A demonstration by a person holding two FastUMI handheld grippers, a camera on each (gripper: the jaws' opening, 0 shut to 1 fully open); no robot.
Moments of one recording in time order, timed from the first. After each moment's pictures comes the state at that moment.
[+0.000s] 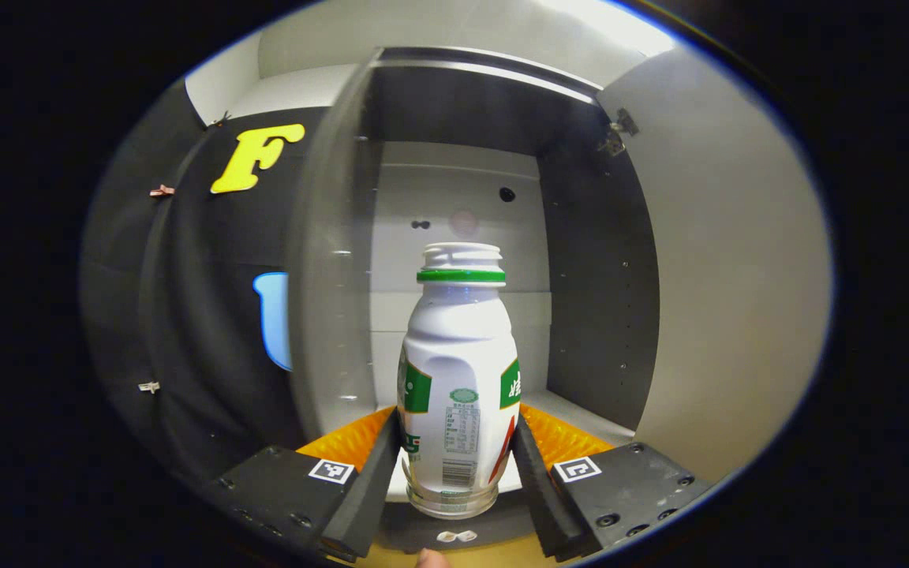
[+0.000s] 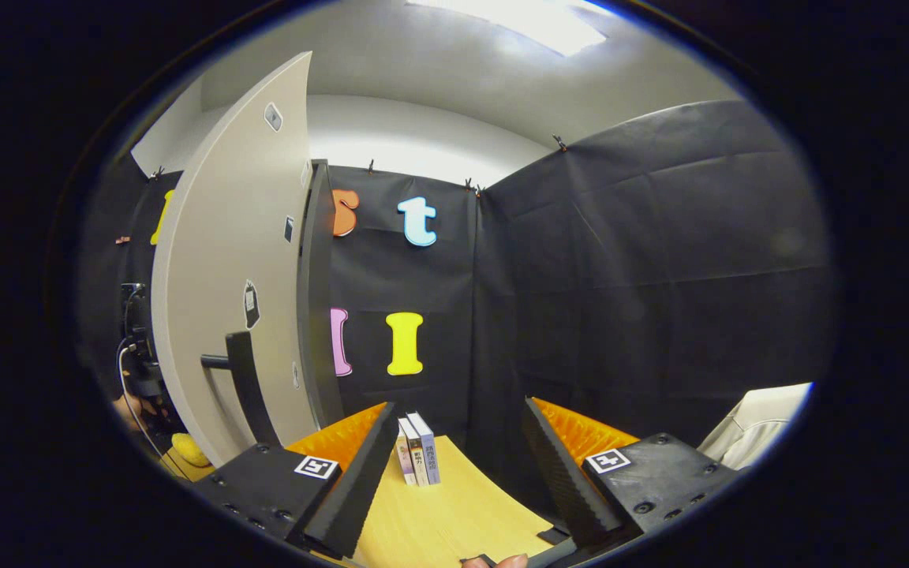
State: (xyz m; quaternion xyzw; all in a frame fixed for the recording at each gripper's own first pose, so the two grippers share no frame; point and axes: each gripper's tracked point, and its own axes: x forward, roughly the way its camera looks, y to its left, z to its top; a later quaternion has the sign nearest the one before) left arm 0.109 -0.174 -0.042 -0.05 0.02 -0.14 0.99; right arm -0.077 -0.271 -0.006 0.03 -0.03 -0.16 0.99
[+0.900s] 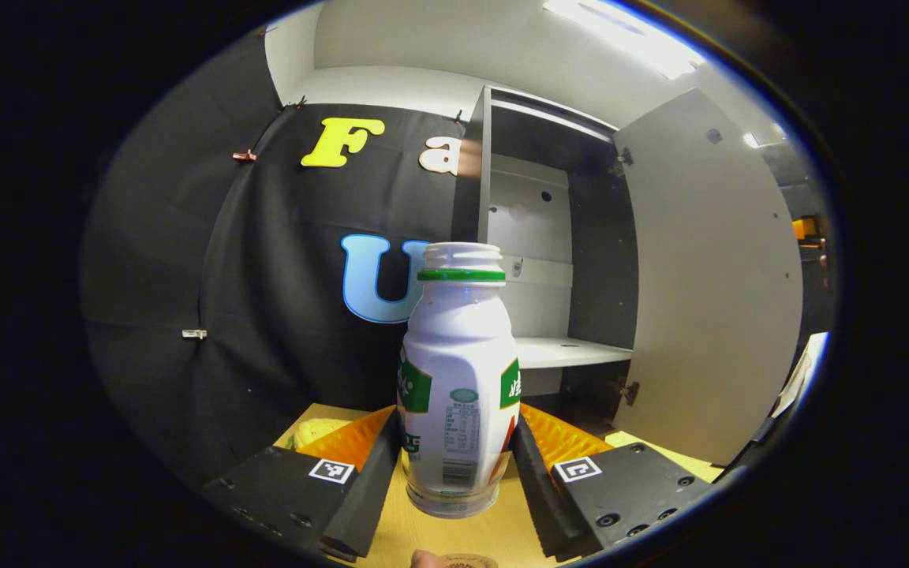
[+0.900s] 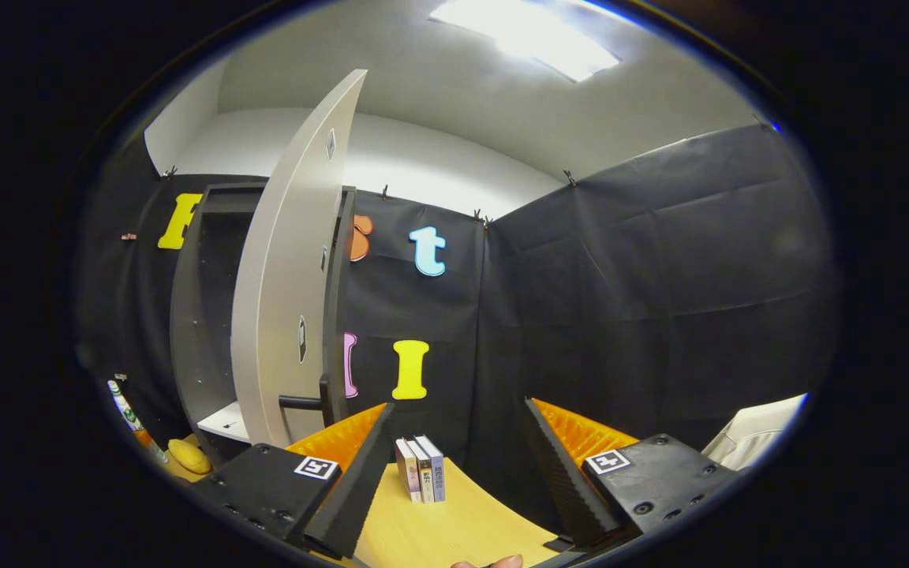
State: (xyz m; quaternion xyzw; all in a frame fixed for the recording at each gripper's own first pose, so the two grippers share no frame) left arm -0.059 -0.040 -0.179 -0.09 0.02 -0.14 0.99; right arm -0.083 -0.226 0.022 0.01 -0.07 -0.16 0.98
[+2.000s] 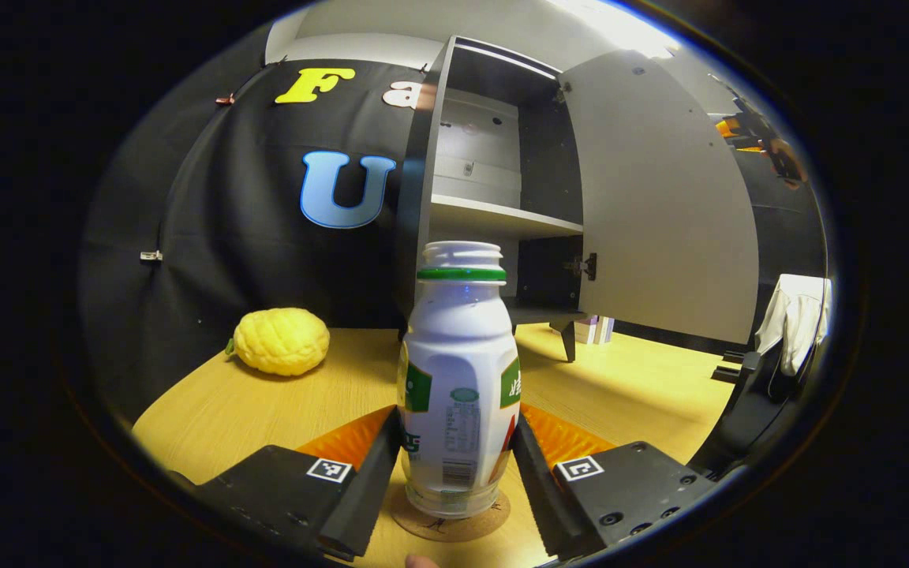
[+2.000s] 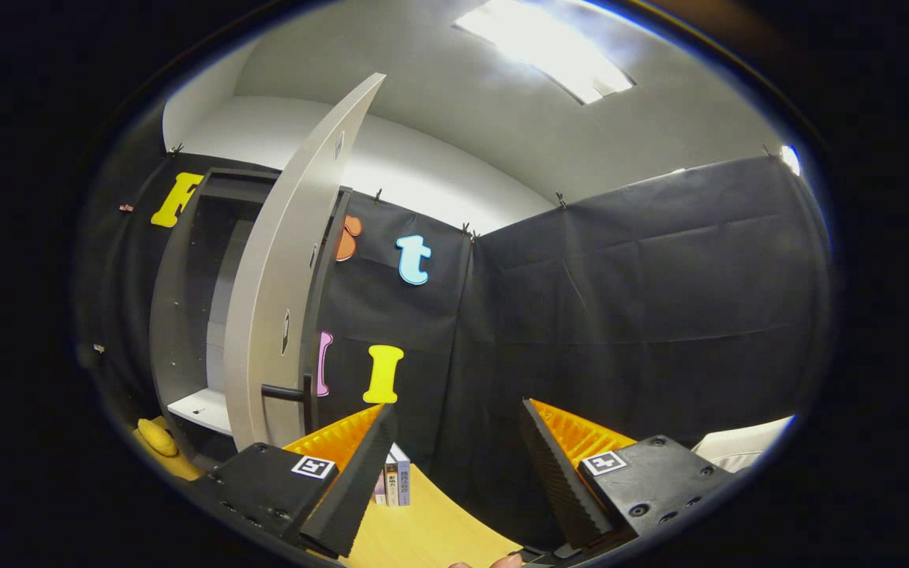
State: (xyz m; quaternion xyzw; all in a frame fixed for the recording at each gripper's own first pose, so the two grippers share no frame) left arm -0.111 -0.100 -0.385 -0.08 0.10 -0.23 0.96; right arm -0.095 -0.238 0.031 -0.05 -0.09 -0.21 0.97
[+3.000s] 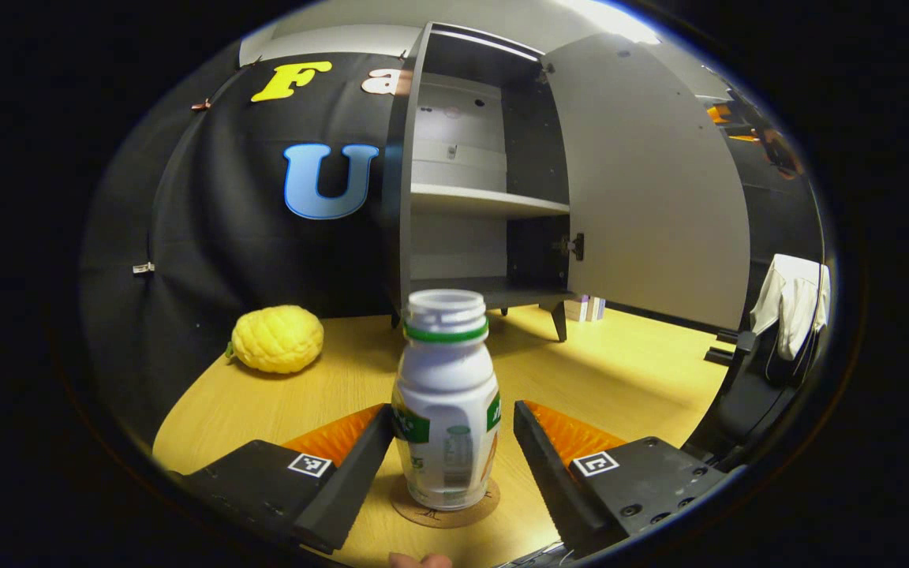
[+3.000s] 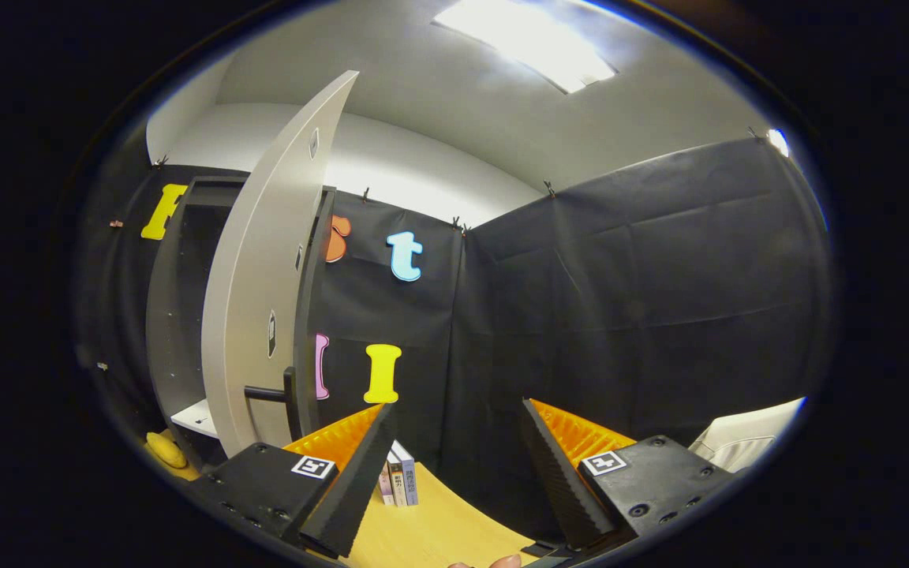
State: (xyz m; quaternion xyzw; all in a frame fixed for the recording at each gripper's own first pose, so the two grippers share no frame) left arm -0.125 -0.100 -0.357 -0.06 0.13 -0.23 0.96; right arm -0.092 -0.247 0.023 -0.01 -0.08 -0.21 0.97
